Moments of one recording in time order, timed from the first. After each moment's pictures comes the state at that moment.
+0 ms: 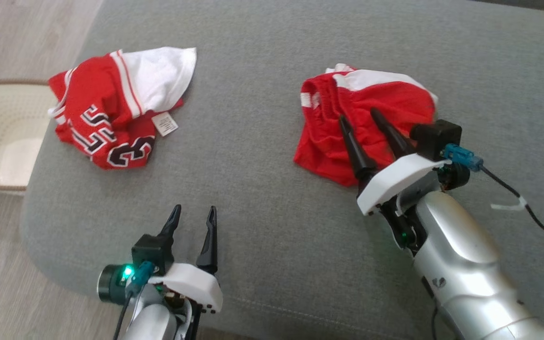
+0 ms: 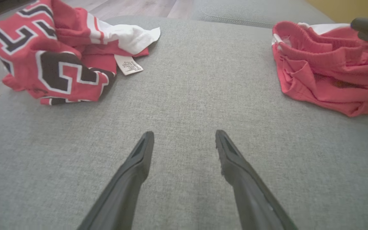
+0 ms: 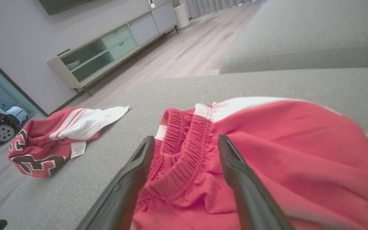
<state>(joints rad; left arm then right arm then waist) -0.12 0.04 -0.37 0.37 -0.21 0.12 -0.26 -0.57 -0.06 0.41 0.68 0.44 0.12 -0.14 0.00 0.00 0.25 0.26</state>
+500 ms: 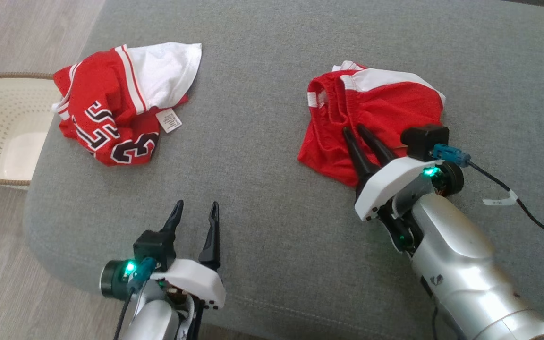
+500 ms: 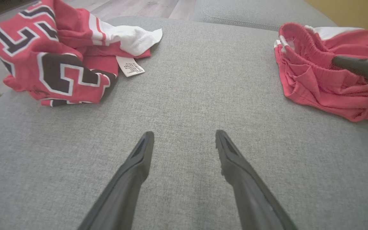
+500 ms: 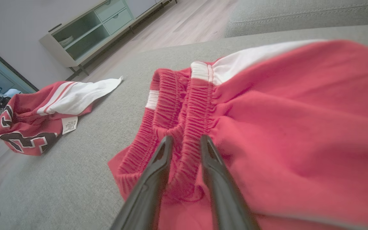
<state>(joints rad) -0.13 0.04 -0.39 0.37 -0.23 0.13 -0.26 -0.61 -0.07 0.48 0.80 0.50 0.12 -0.10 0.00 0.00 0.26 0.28</state>
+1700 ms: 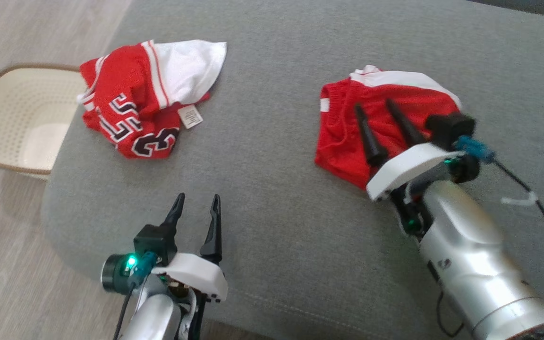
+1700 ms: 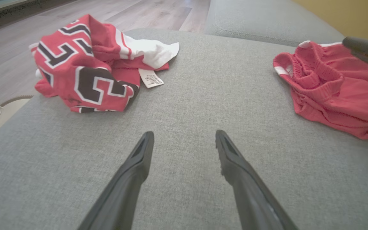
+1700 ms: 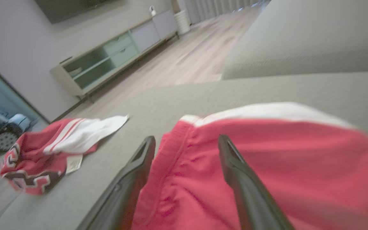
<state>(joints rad) -0.15 0.04 -0.40 0.35 -0.25 0.15 -0.26 -0.66 -0.07 0.44 0.86 0.51 0.12 -0.24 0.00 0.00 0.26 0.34</state>
